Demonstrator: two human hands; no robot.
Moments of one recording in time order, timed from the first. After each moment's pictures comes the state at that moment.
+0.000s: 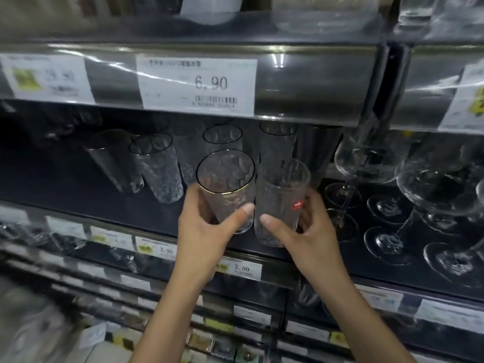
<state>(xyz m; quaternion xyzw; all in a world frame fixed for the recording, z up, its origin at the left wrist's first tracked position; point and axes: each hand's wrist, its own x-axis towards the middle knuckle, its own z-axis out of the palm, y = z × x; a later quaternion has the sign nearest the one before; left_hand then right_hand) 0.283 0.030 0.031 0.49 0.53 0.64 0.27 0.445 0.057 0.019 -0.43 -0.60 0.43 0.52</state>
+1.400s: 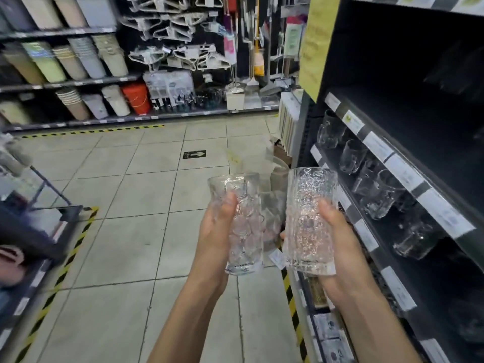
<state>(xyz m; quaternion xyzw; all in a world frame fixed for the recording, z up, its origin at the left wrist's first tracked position) -0.136 -0.327 -0.005 -0.01 0.61 0.79 0.07 -0.093 -0.152 -0.012 -0.13 -0.55 0.82 0.03</state>
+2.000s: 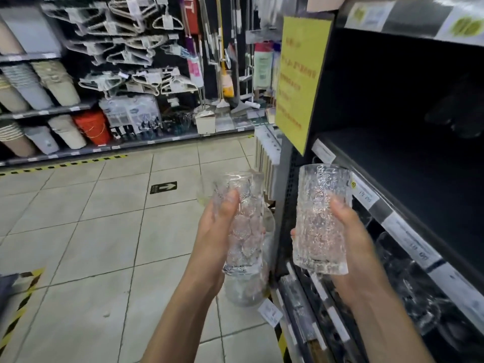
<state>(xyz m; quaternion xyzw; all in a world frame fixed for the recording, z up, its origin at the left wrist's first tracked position) -0.433 -0.231 -0.002 0.04 0.62 0.77 0.13 -0.357 -0.051 0.004 -0.16 -0.56 0.80 0.13</state>
